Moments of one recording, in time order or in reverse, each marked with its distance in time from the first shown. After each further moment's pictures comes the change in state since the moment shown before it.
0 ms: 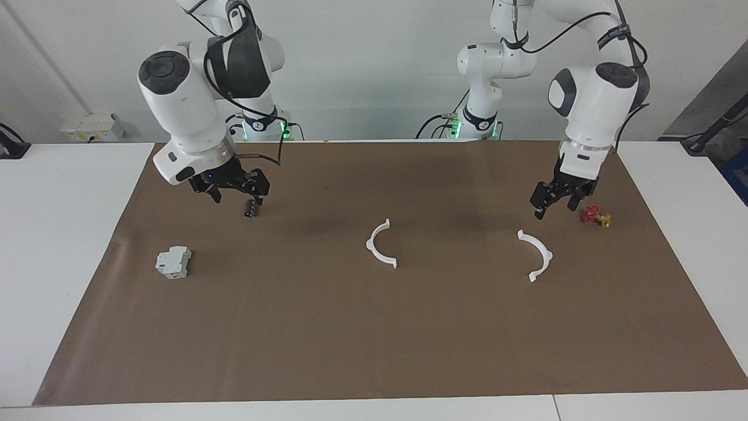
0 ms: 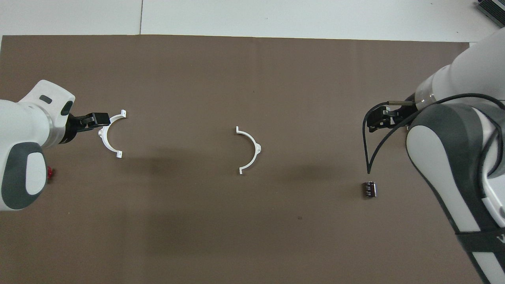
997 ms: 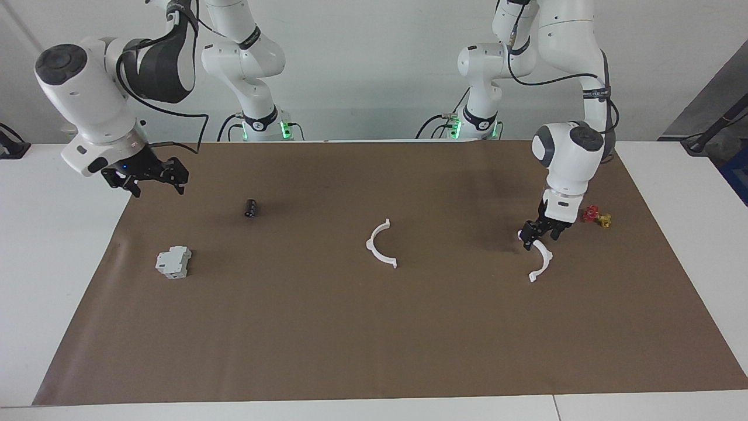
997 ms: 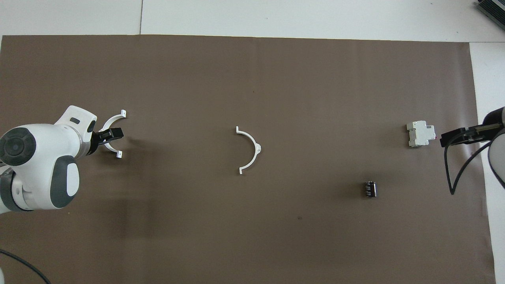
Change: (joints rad) left arm 0.054 0.138 0.002 -0.166 0.000 0.287 -0.020; right arm -0.232 -0.103 0.002 -0.138 -0.116 0.121 -0.393
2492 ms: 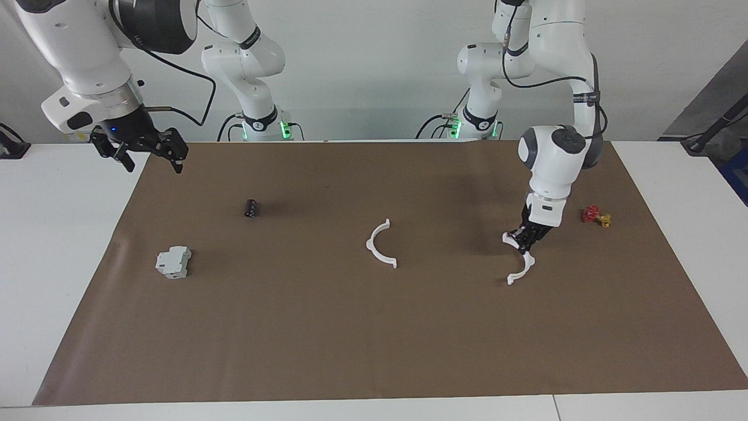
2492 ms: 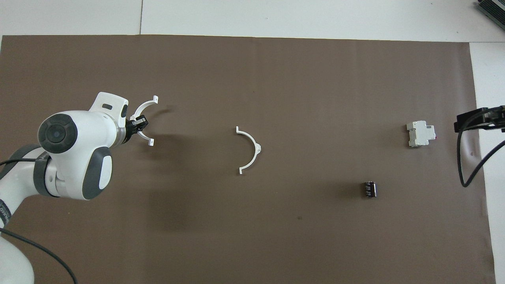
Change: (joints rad) left arm -0.191 0.020 -0.015 0.131 -0.001 -0.086 -0.372; right arm -0.003 0.000 0.062 0.209 0.004 -0.190 0.171
